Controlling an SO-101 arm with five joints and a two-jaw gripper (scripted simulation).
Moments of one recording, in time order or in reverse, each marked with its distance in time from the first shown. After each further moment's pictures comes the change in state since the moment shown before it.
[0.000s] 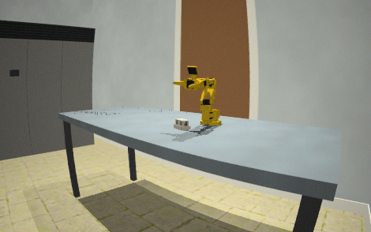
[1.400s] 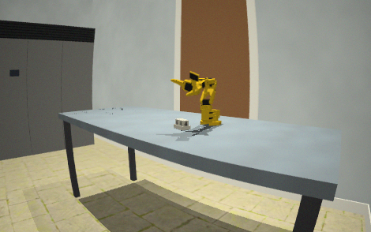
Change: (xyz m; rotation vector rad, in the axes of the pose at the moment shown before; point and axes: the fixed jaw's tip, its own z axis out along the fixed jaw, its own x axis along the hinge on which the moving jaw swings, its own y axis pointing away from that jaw) arm 0.033 -0.012 -0.003 0.005 0.189 -0.342
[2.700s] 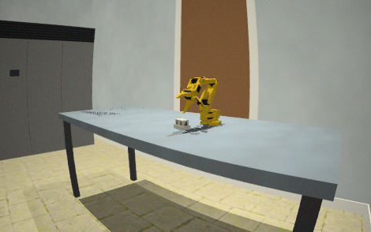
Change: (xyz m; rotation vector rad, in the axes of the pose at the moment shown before) arm 0.107 -0.005 -0.041 -0.504 0.480 -1.130
